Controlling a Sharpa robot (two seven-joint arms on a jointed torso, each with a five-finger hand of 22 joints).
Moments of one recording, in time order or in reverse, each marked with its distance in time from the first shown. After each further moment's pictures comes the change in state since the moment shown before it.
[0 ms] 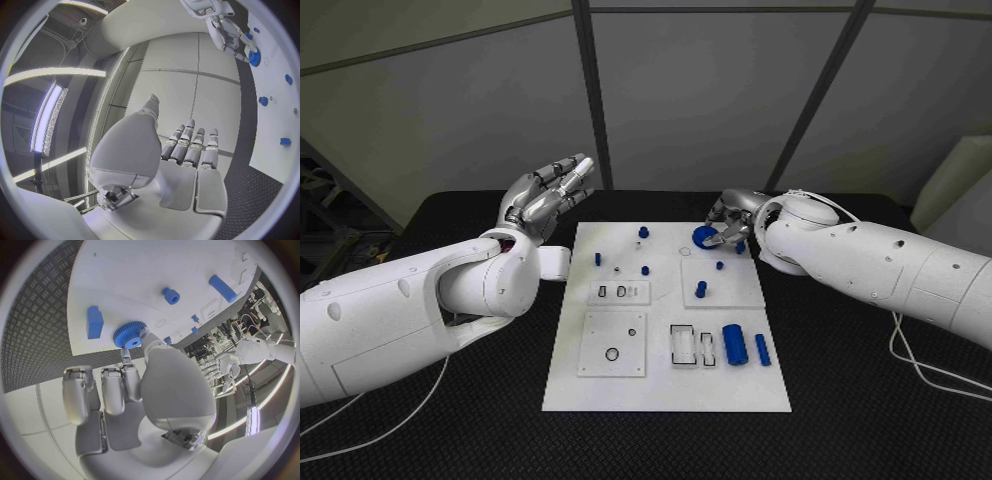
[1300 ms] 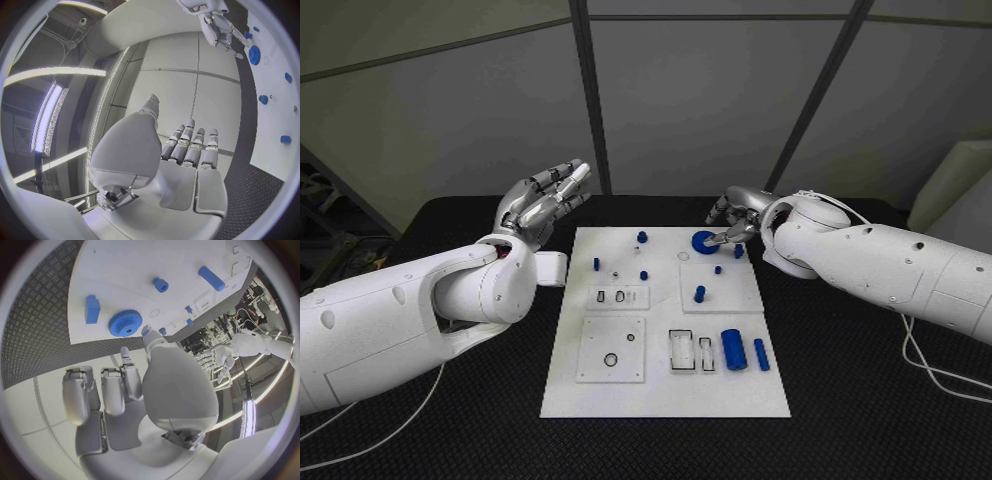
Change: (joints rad) left arm 0.000 -0.008 0.000 0.007 0.000 -0.006 0.002; left_hand 0.004 -0.004 0.000 0.005 0.000 0.000 0.000 0.000 0.000 0.000 0.000 0.000 0.000 0.000 0.000 0.000 0.000 0.000 -0.004 -0.004 0.000 0.000; right arm 0.016 -0.063 -0.002 0.083 0.036 -0.054 0.016; right_hand -0.029 -0.050 -0.021 0.010 0.000 -0.022 0.004 0.000 -0.015 0.000 0.000 -0.033 0.000 0.003 -0.003 -0.005 0.000 0.000 0.004 -0.004 0.000 0.000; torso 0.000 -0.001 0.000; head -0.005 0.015
